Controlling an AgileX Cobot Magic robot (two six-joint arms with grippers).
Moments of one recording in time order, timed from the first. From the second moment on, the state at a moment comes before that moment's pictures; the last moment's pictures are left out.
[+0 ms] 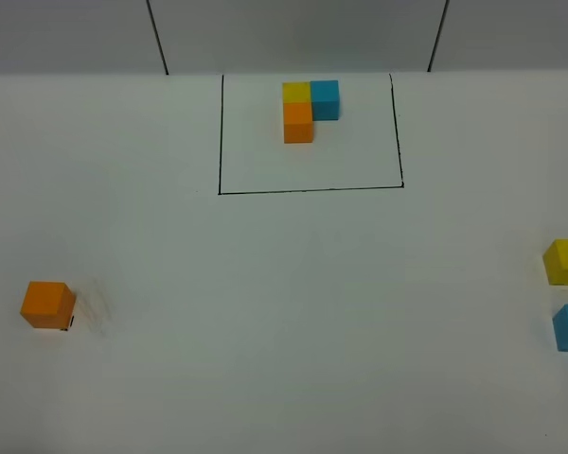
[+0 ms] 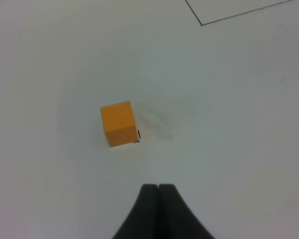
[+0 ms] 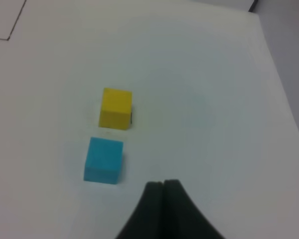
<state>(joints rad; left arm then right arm) -0.03 -0.01 -0.51 -0.13 1.09 0.26 -0.09 -0.01 -0.50 -0.07 1.07 -0.16</state>
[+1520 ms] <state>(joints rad) -0.03 -0.01 -0.51 -0.13 1.09 0.26 -0.09 -0.01 -0.50 -0.07 1.07 -0.16</state>
